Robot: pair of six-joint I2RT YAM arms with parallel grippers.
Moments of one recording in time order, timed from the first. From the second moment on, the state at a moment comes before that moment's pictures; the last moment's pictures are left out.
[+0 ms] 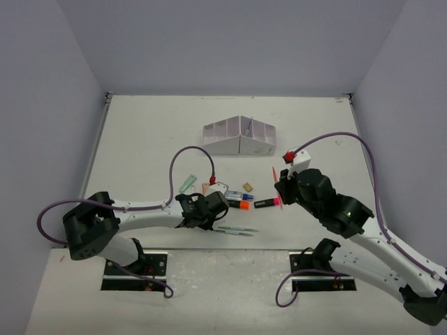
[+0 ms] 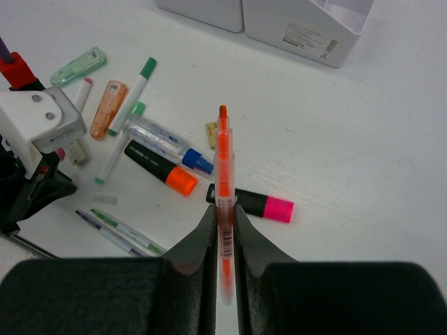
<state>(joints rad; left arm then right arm) -1.10 1.45 0.73 -0.46 -0.31 -0.62 0.82 0.73 0.81 -0.63 0.30 0.30</state>
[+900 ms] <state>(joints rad) -1.10 0.83 0.63 0.47 -0.30 -0.63 0.84 0.62 0.43 0.21 -0.40 0.59</state>
